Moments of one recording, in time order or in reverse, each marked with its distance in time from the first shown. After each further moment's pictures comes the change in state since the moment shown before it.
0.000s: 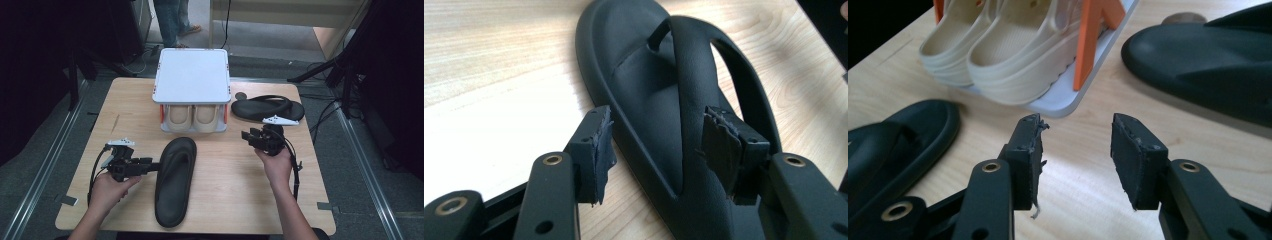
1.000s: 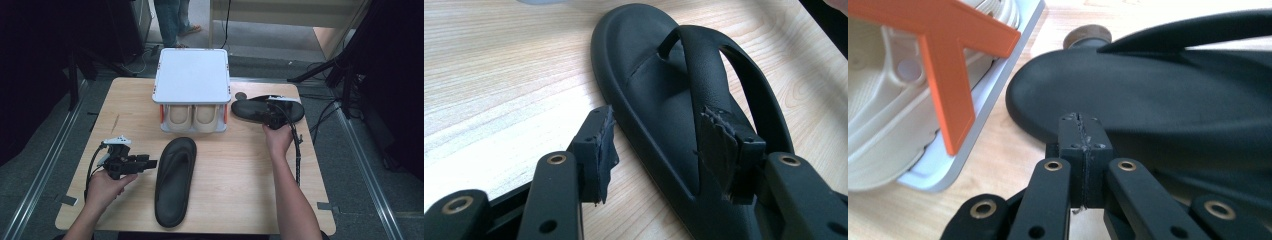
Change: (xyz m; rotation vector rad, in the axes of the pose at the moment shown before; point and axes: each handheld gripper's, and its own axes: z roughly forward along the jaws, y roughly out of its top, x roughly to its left) left arm 0.008 0.002 -0.005 -0.012 0.014 0.051; right arm -0.074 0.041 0.056 0.044 -0.162 0.116
